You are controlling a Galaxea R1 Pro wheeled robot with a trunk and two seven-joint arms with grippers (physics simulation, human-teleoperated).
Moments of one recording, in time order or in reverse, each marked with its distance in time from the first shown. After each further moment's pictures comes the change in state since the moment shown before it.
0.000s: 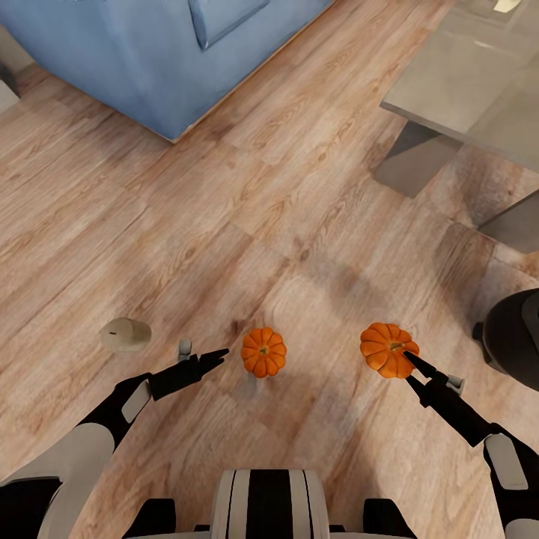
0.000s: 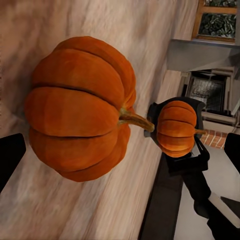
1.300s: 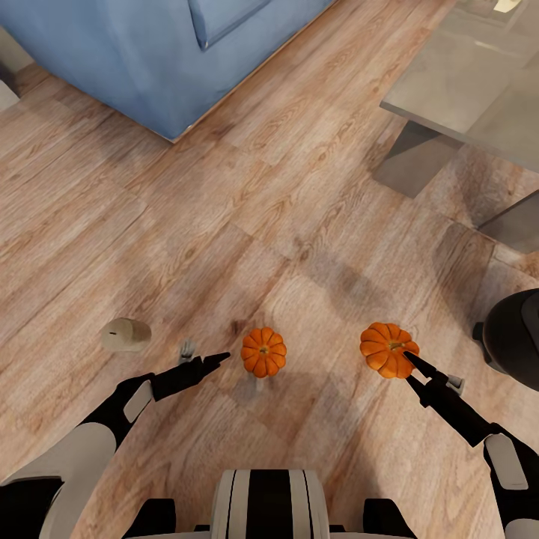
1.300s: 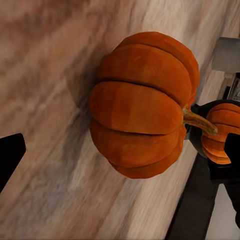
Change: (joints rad) left arm -0.001 -0.006 -0.002 0.000 -0.007 0.001 0.184; right arm 0.000 0.000 0.000 0.000 0.000 0.000 0.000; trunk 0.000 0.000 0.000
